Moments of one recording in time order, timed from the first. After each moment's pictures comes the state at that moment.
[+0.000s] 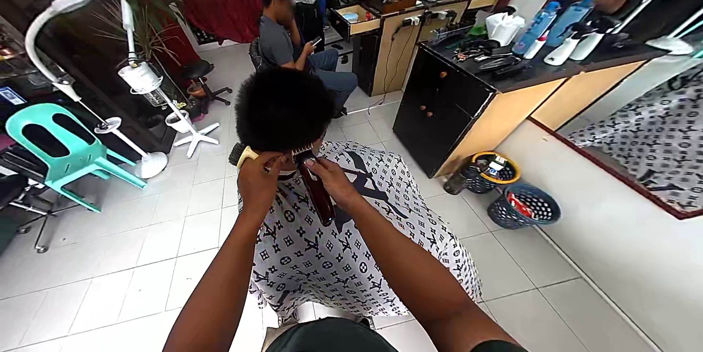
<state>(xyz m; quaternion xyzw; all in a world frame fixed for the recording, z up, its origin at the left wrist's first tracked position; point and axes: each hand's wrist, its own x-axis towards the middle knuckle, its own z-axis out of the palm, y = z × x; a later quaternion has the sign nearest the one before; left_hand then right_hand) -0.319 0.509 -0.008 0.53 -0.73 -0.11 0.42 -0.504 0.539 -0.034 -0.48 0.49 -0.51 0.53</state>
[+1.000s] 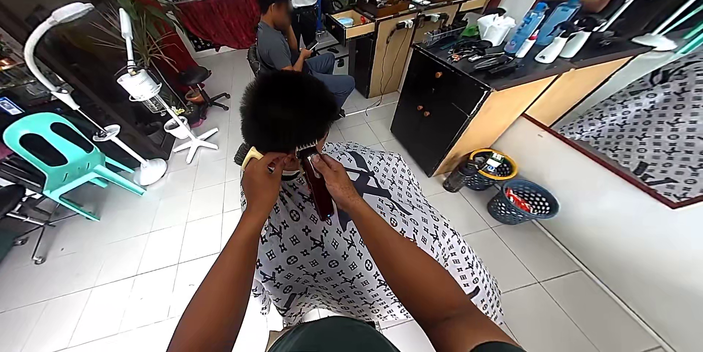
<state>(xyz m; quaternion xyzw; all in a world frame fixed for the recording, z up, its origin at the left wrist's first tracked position) -0.313 0.508 -0.004 0.53 -0.74 -0.13 0.40 -0.488 0.548 -0.031 -0.44 0.45 -0.57 0.53</state>
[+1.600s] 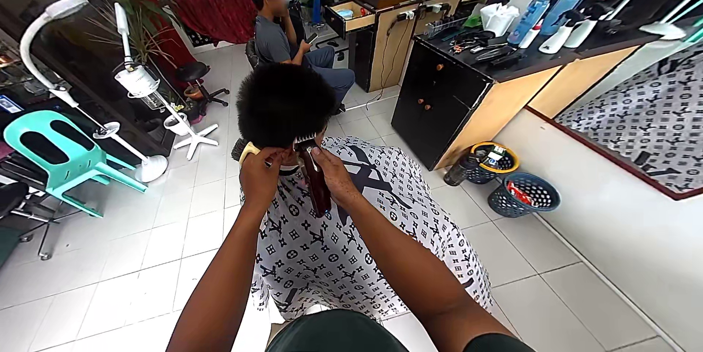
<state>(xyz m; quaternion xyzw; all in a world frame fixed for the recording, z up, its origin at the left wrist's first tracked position) -0.311 0.504 -0.008 0.51 -0.75 -0.12 0.41 -0.485 0.550 -0.029 -0.42 0.41 -0.59 0.56</state>
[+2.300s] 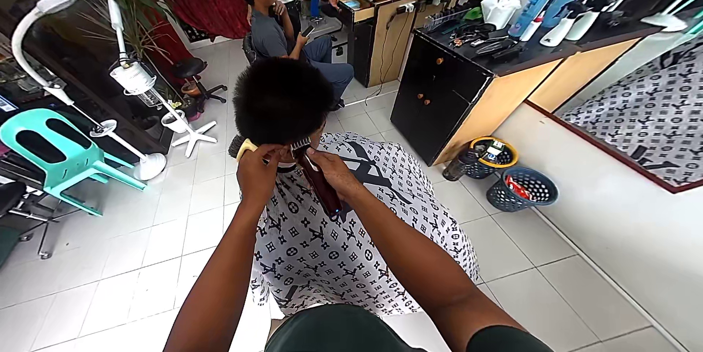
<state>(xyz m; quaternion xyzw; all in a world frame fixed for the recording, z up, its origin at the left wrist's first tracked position) -0.308 0.503 -0.009 0.50 -0.75 -0.12 0.42 -0.491 0.548 -0.027 -0.40 0.46 -0.52 0.60</state>
